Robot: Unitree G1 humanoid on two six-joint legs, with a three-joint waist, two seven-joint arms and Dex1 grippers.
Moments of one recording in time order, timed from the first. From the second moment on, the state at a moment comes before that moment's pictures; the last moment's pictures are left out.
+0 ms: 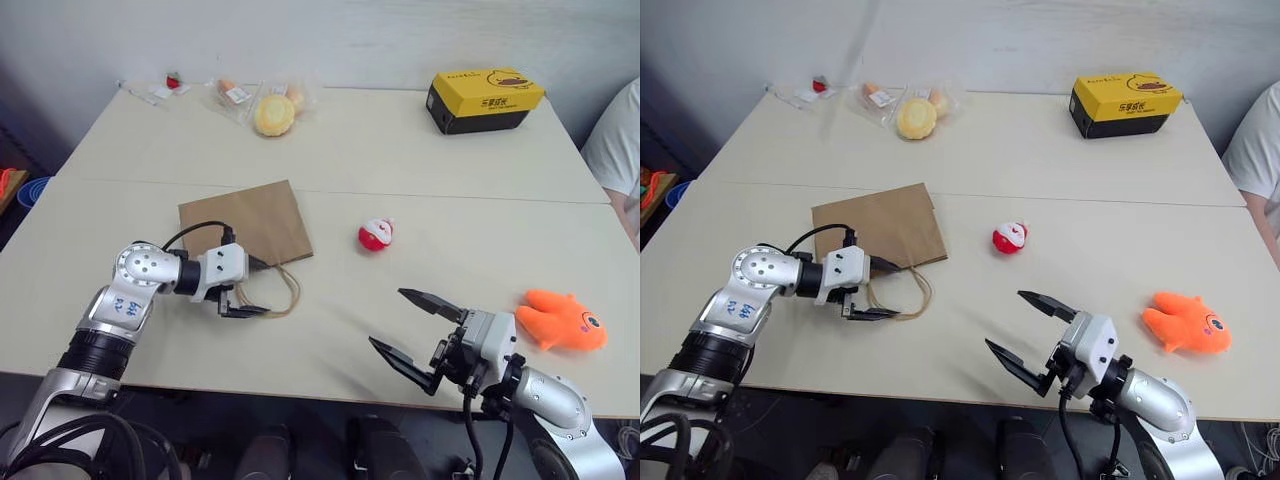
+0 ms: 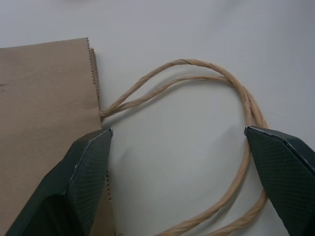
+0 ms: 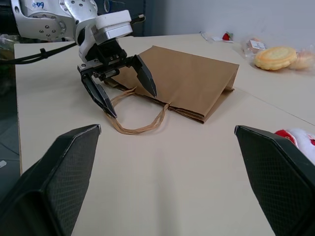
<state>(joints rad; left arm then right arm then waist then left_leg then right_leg) -0.56 0.73 -0.19 0.30 -0.08 -0.05 -1.18 0.27 -0.50 -0.01 -0.59 0.42 0.04 0.75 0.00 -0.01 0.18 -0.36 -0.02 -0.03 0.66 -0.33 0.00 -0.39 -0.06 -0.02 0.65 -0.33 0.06</state>
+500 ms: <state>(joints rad) -0.56 0.72 -0.18 0.33 -0.10 -0.12 -1.23 0.28 -0.50 -0.01 -0.58 0.41 0.02 0.75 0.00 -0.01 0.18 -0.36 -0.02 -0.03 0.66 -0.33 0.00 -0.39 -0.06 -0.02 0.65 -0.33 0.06</state>
